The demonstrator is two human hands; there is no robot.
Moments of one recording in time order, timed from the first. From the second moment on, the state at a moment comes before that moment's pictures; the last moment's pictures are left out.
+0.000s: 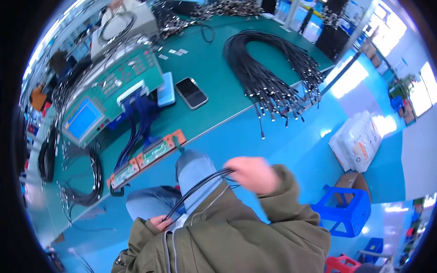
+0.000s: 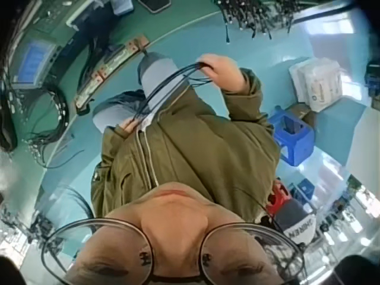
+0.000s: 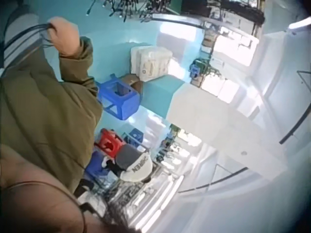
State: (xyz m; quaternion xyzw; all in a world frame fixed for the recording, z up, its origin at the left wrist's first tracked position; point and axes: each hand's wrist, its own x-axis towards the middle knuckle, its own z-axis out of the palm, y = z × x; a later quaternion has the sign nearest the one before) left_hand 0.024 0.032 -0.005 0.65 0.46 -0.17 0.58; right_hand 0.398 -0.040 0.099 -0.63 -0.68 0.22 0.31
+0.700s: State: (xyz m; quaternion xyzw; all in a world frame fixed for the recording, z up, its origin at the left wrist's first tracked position) left_hand 0.208 0.184 0.131 0.41 0.28 0.04 0.87; right_hand 0.696 -0.184 0.067 -0.91 -0.24 -0.02 0.33
